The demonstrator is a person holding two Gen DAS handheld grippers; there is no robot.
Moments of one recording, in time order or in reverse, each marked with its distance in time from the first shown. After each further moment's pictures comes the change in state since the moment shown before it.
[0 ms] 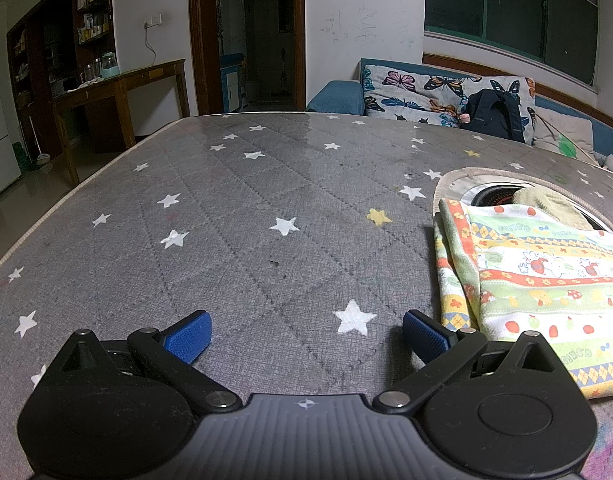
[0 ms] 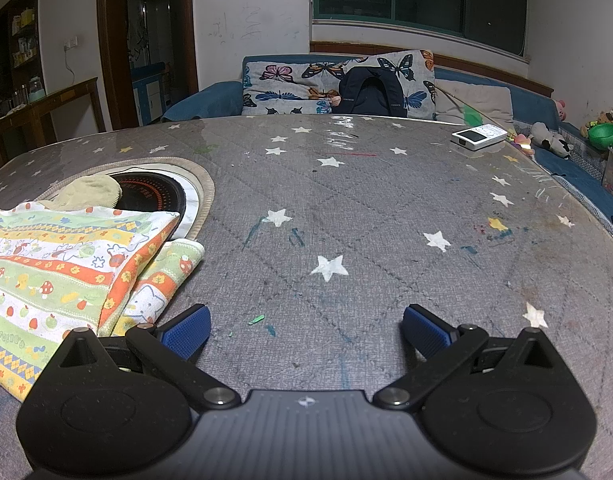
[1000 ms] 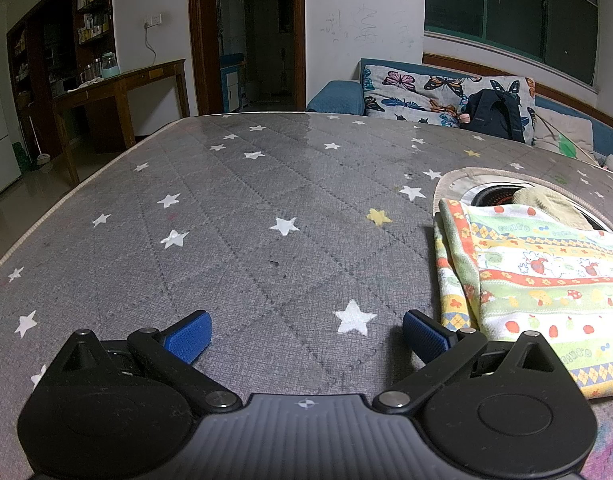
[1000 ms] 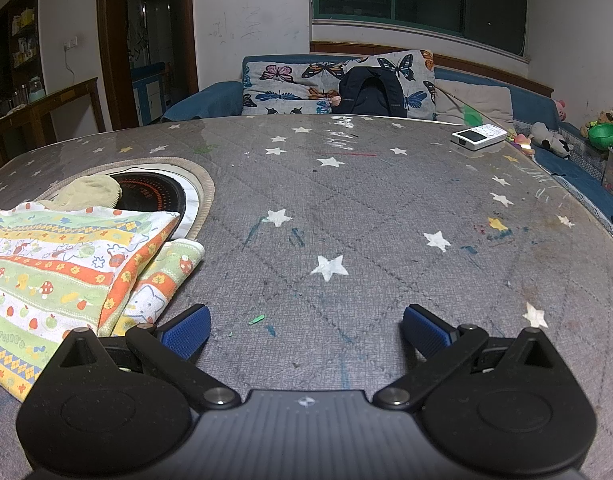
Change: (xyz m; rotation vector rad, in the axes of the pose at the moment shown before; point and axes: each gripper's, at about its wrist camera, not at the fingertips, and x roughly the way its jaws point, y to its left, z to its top) left arm 0.000 -0.001 0.000 0.000 0.000 0.000; right arm 0.000 0.000 0.000 0.000 0.000 0.000
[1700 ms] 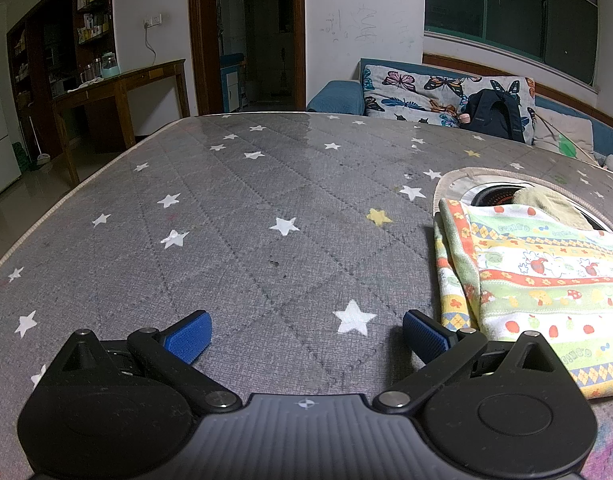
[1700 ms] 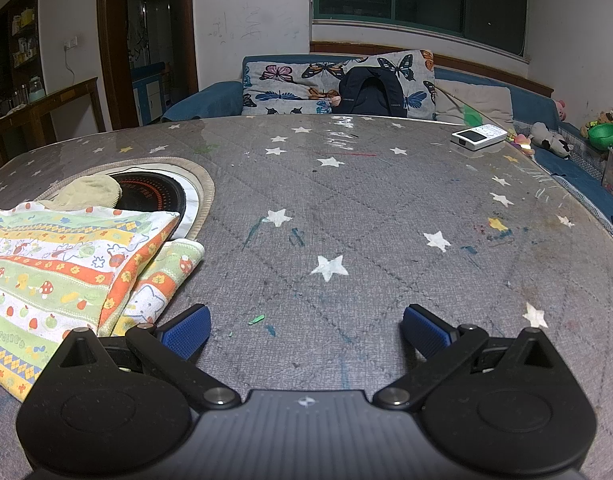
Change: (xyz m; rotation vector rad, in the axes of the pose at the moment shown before) left arm 0.000 0.002 -0.001 0.000 0.000 0.000; right arm 0.000 0.000 0.000 0.000 0.000 0.000
